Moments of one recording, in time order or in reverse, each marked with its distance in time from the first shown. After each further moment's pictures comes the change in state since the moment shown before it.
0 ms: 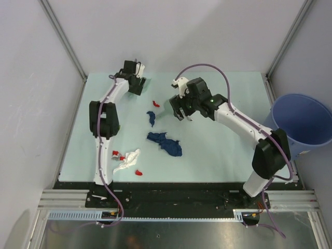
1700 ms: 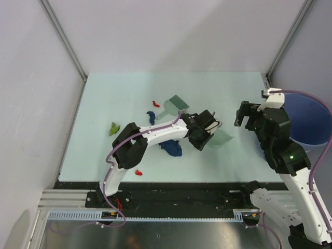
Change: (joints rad) left arm -0.844 -0.249 -0.377 -0.100 0.221 -0.392; right arm -0.208 -0.939 -0.349 -0.217 0.511 0.281
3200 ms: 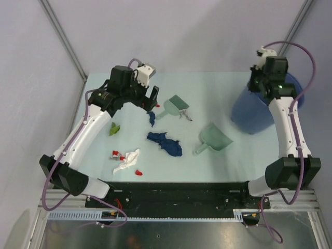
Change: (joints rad) left arm 0.547 -0.708 -0.154 -0.025 0.051 0.307; right arm -0.468 0.673 0.428 0.000 -0.383 -0.166
